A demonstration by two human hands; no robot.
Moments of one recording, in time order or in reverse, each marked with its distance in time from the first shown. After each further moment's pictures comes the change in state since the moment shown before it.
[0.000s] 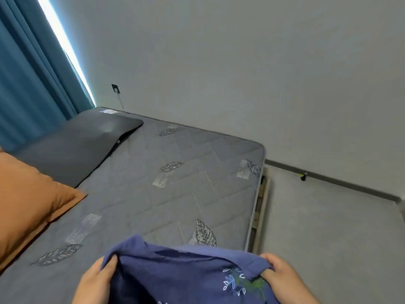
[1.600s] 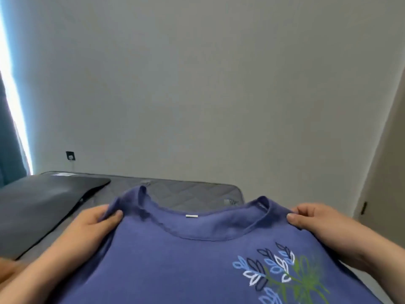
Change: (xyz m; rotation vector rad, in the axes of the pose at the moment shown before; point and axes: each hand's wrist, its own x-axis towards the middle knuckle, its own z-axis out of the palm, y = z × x) left_hand 0.181 0.023 -0.040 0.034 -0.686 0.915; right_hand -0.093 -0.094 0.066 0.036 0.276 -0.236
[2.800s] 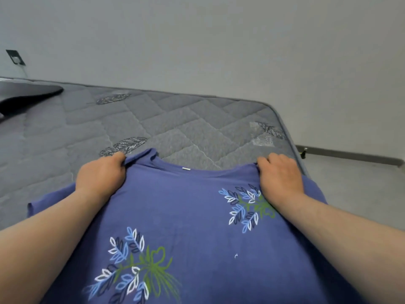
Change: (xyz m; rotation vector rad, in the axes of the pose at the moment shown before) left_hand 0.247 -0.363 0.144 1.298 0.065 -0.061; right_hand 0.412 0.299 0.160 -1.247 0.418 -0.308
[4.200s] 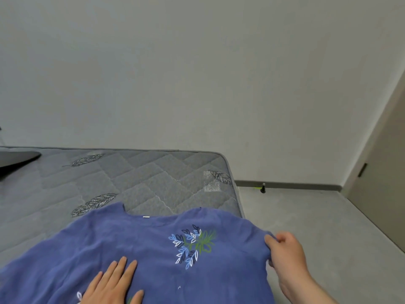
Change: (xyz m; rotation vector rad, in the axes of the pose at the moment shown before) left_hand -0.177 0.093 -0.051 -0.269 -0.239 0.235; right_hand -0.122 0.089 -0.096 1.143 0.065 0.965
